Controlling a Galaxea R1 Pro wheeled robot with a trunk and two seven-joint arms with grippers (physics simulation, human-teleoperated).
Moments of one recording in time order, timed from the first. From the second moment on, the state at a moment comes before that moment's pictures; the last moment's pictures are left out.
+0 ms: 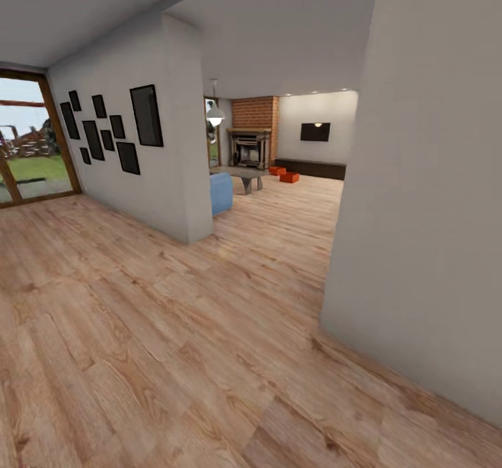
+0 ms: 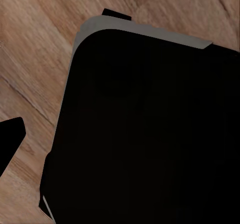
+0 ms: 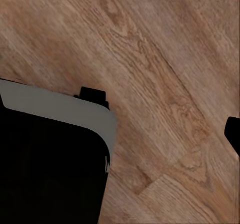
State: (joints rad) left arm 0.00 0.00 0.00 -0.07 0.29 -0.04 0.00; right arm -0.14 -0.02 0.18 0.03 0.09 -0.17 -0.11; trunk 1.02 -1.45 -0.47
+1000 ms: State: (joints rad) left arm 0.00 0.00 0.00 -0.07 0.29 -0.04 0.00; right arm -0.14 -0.02 0.19 0.03 0.10 -0.17 -0.11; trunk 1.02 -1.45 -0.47
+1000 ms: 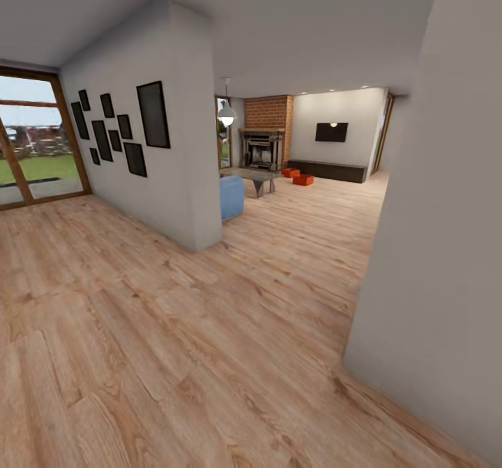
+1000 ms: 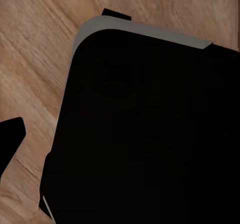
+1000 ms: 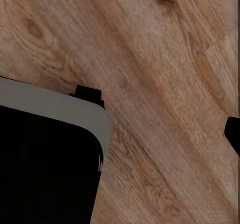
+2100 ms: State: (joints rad) left arm 0.00 0.00 0.00 -0.07 0.29 -0.04 0.00; right arm -0.14 -0.02 0.18 0.03 0.09 -0.17 -0.11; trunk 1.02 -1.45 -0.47
